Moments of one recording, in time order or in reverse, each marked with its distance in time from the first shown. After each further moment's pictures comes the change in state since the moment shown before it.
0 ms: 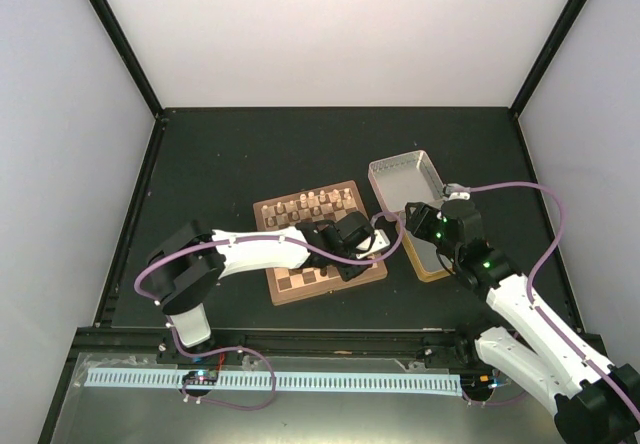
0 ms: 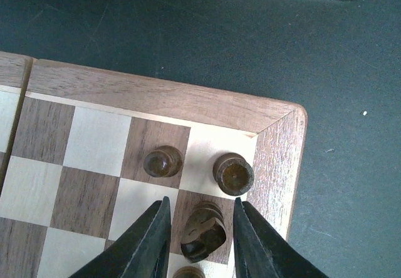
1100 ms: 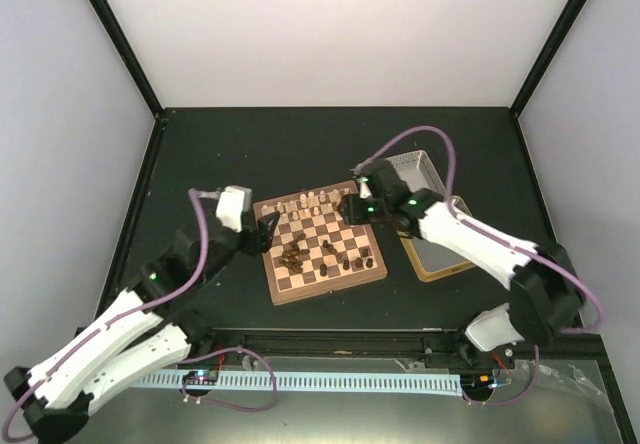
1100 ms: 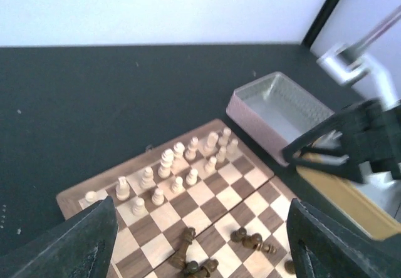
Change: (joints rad) left arm 0.316 -1.065 -0.386 -0.066 -0.203 -0.411; right arm 0.212 0.587 0.431 -0.116 -0.205 -0.223
